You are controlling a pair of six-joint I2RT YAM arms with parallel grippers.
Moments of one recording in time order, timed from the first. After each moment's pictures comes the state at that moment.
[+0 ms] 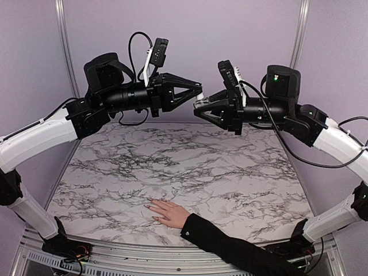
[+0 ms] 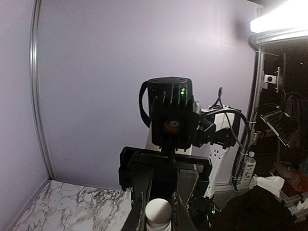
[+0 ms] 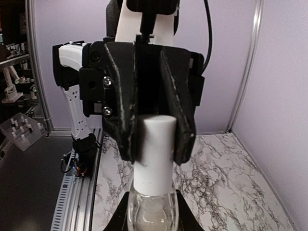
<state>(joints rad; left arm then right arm) -0.92 1.53 1.55 0.15 0.63 -0.17 0.84 1.28 1.42 -0.22 -0.59 -0.15</state>
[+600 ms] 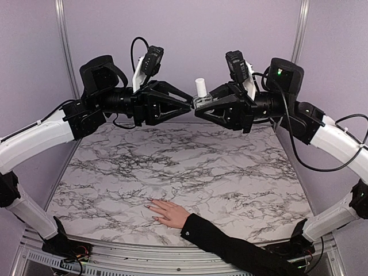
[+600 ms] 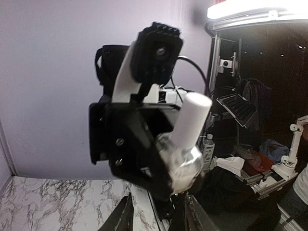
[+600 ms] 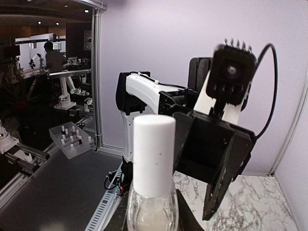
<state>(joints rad) -0.88 1.49 1.50 0.16 0.96 -0.22 0.85 1.32 1.45 -0.07 -0.96 -0.01</state>
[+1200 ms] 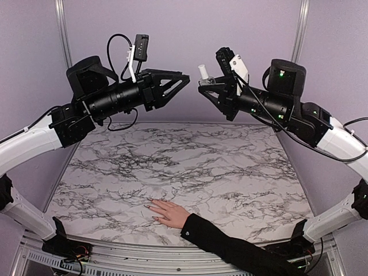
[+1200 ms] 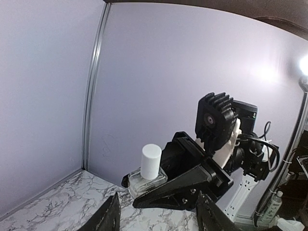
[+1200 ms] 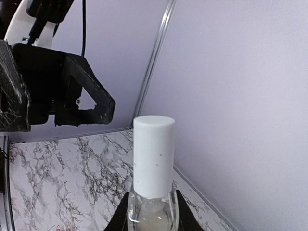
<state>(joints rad) -0.95 1.40 1.45 0.16 0.29 -0.28 0.93 1.29 1.47 -0.20 -0.03 -0.28</state>
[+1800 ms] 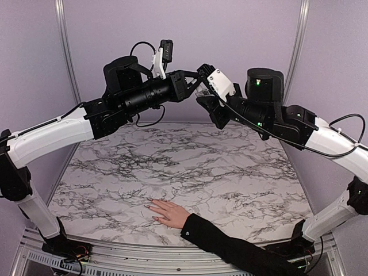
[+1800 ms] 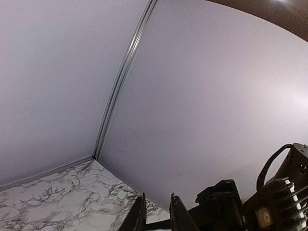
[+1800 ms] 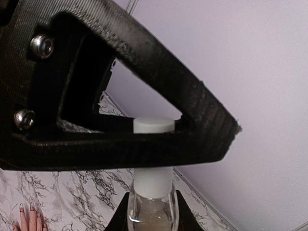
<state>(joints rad) -0.96 1.64 1.64 0.16 0.09 -0.42 0.99 1.37 1.47 -0.26 0.28 -0.38</state>
